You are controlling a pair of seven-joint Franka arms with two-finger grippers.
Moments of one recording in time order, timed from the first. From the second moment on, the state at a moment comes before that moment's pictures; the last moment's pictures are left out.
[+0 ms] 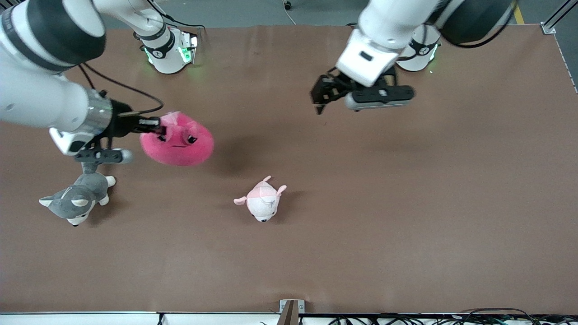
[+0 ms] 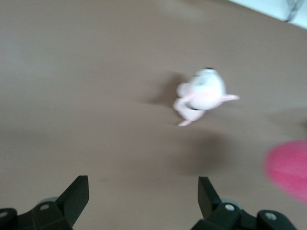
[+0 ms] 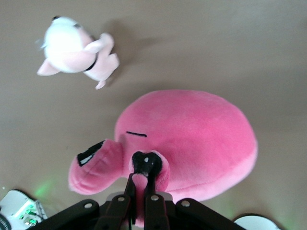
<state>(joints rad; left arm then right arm) -0.08 0.18 -0.58 -1.39 0.00 1.70 -0.84 0.20 0.23 -0.04 -1.44 0.31 1.45 0.26</state>
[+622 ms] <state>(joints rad) 0.35 0.05 -0.58 -1.52 0.01 1.56 -0.21 0.09 0.44 -0.04 -1.44 0.27 1.68 0.02</state>
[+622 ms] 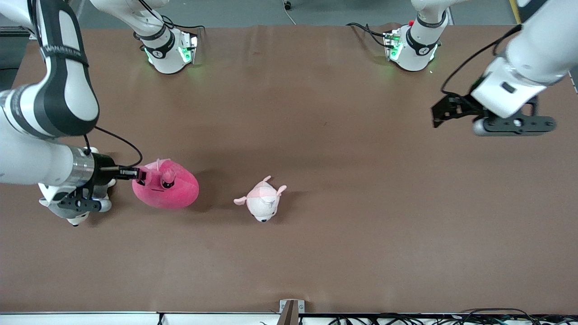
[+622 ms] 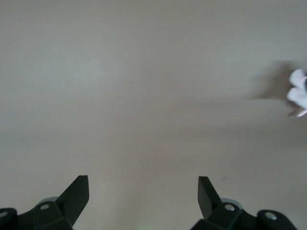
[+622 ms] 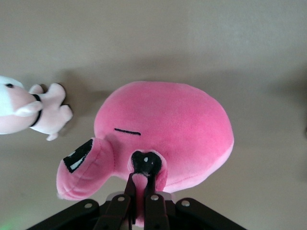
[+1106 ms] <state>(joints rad) 0.48 -0.02 -0.57 -1.60 -0.01 1.59 -0.04 0.05 0.48 -0.04 -1.43 0.29 1.69 -0.13</state>
